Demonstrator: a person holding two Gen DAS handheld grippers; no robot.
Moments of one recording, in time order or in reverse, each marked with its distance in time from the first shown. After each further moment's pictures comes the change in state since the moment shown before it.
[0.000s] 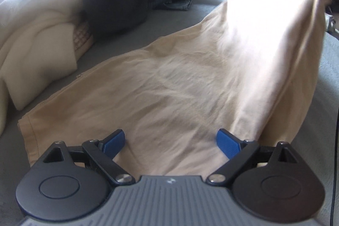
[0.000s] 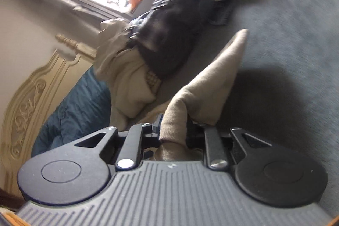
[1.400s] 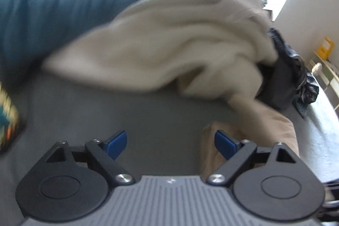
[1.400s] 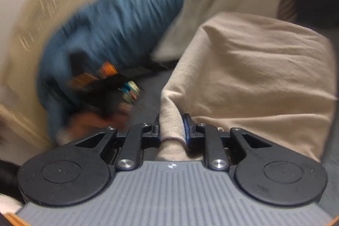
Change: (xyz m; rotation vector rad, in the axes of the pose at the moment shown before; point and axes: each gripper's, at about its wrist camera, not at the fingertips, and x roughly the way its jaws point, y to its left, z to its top) left arm -0.083 0.217 -0.063 -0.847 -0.074 0.196; right arm 0.207 0.162 -0.085 -0.455 0.461 0.128
